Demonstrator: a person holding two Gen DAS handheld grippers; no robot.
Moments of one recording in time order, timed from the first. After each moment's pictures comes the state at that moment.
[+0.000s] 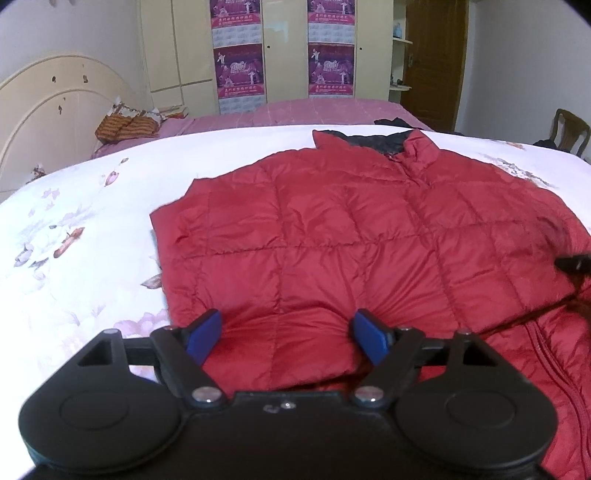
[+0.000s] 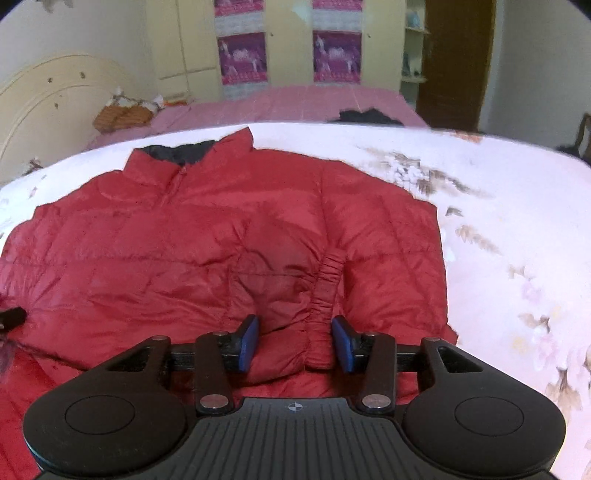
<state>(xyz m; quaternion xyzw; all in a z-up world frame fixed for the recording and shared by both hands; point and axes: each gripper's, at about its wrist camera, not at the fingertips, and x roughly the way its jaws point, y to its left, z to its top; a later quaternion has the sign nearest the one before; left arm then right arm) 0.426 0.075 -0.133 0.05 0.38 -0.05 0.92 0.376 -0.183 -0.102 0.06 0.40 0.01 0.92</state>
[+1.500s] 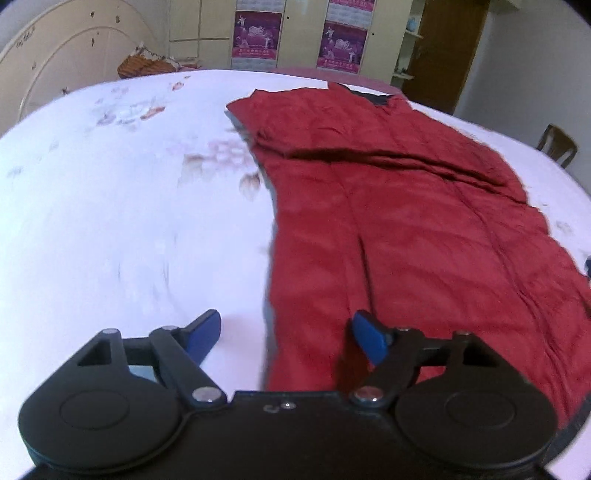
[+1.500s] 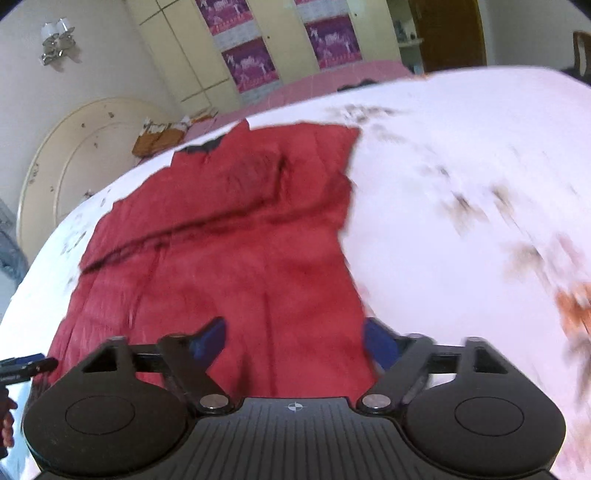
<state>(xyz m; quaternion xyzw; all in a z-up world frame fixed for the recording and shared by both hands) 0.219 0.155 -0.121 -0.04 0.43 -0.07 0.90 0.159 -0.290 -0.076 0.20 0.40 0.07 0.89</state>
